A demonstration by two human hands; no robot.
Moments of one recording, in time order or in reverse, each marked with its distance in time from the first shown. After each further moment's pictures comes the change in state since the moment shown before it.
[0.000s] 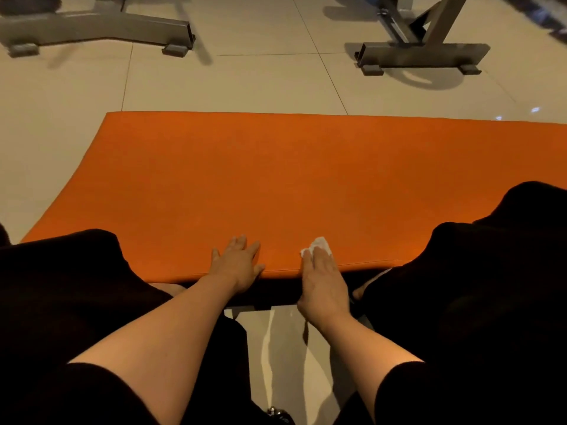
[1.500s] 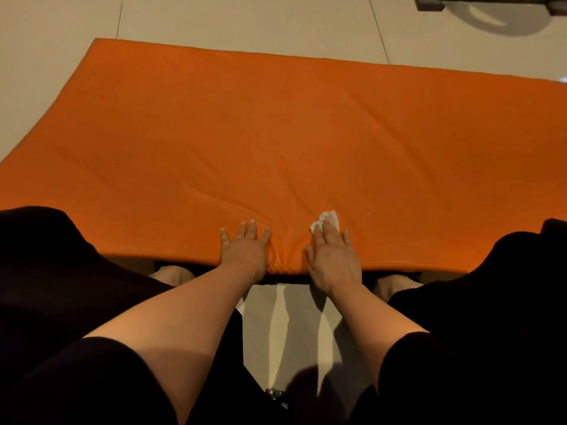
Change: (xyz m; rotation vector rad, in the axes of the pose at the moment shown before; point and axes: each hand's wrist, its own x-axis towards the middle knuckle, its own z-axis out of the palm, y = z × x) left_hand 0.039 0.015 0.032 0.156 -0.152 -0.114; right_hand 0.063 0.030 0.036 -0.102 -0.197 0.029
